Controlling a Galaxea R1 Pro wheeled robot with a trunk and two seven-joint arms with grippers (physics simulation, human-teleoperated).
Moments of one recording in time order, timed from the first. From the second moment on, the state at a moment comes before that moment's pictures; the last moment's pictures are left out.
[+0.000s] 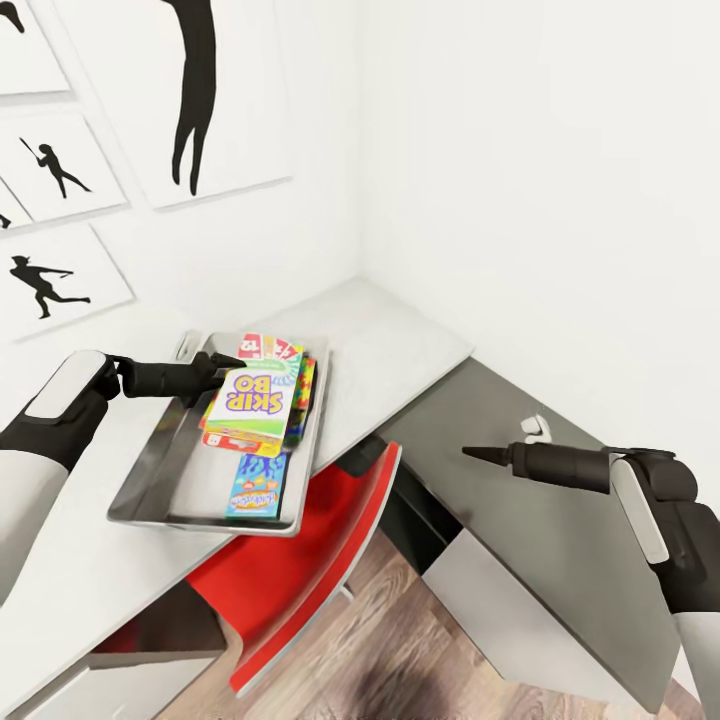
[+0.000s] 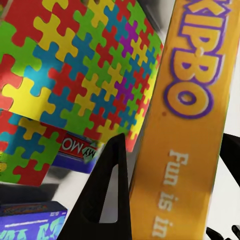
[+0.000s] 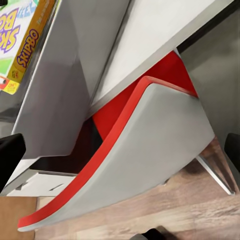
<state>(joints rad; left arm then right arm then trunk) -1.16 0.41 -0.25 -0.84 1.69 1.02 0.36 -0.64 -0.33 -0.09 -1.36 -0.34 1.04 0.97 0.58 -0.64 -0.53</state>
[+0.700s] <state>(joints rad) -1.16 0.41 -0.25 -0.83 1.69 1.02 0.36 -0.64 -0.33 -0.09 -1.36 -0.34 1.04 0.97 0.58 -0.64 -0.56</state>
